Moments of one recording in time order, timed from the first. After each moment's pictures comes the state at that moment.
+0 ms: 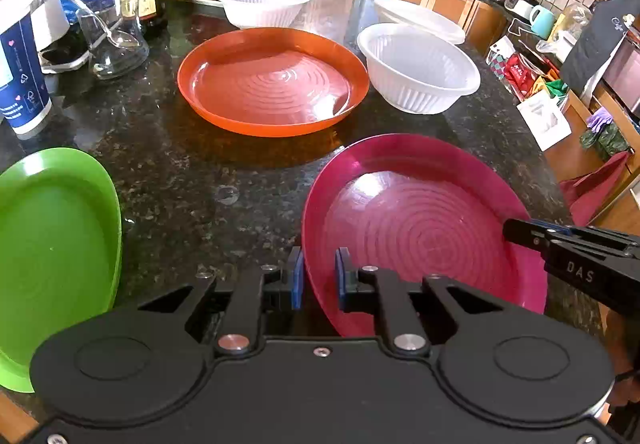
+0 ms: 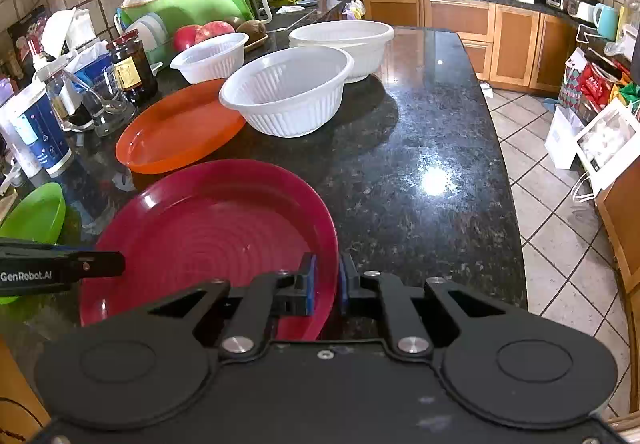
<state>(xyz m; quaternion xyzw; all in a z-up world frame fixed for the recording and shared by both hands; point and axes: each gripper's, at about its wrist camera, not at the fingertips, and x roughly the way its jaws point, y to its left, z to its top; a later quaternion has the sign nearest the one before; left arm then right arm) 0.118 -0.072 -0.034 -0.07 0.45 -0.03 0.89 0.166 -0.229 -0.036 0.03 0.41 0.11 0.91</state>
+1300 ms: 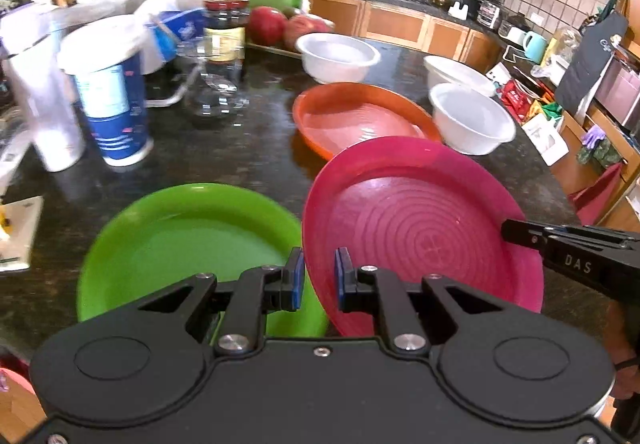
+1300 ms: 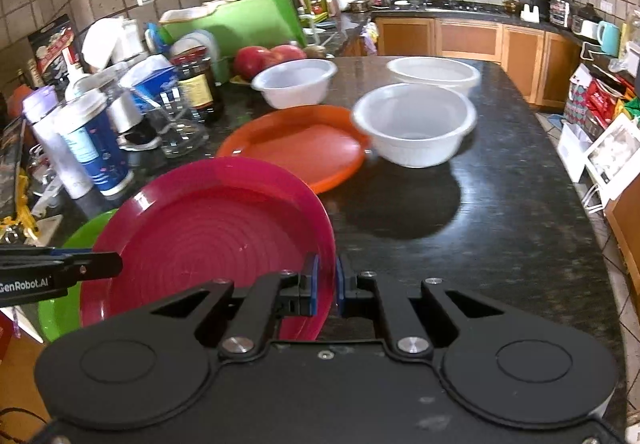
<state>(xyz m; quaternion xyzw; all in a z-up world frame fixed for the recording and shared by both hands) 0.068 0.042 0.005 -0.06 0.40 -0.04 0.91 0.130 -0.114 0.006 0.04 0.38 0.12 0.92</state>
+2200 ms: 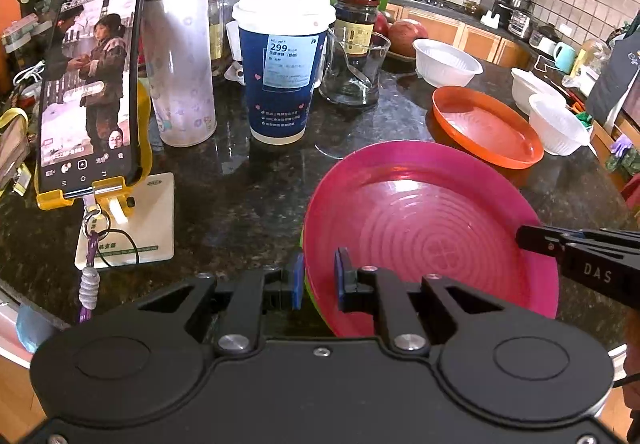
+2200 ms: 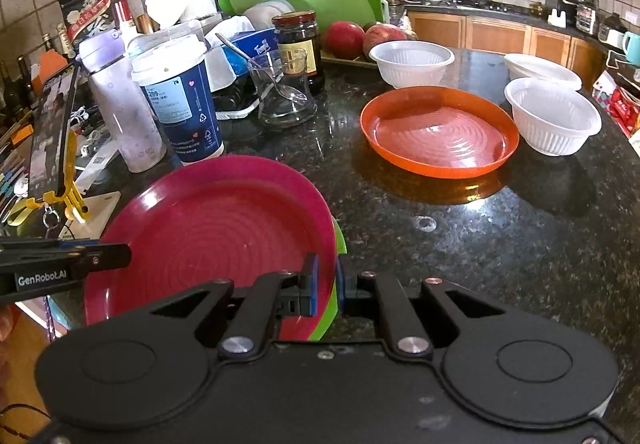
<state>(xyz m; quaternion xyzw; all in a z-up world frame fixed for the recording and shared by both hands) 0.040 0.183 -0.013 -0.06 0.40 -0.02 0.91 0.105 0.036 0.002 0.03 0.39 0.13 0.91</state>
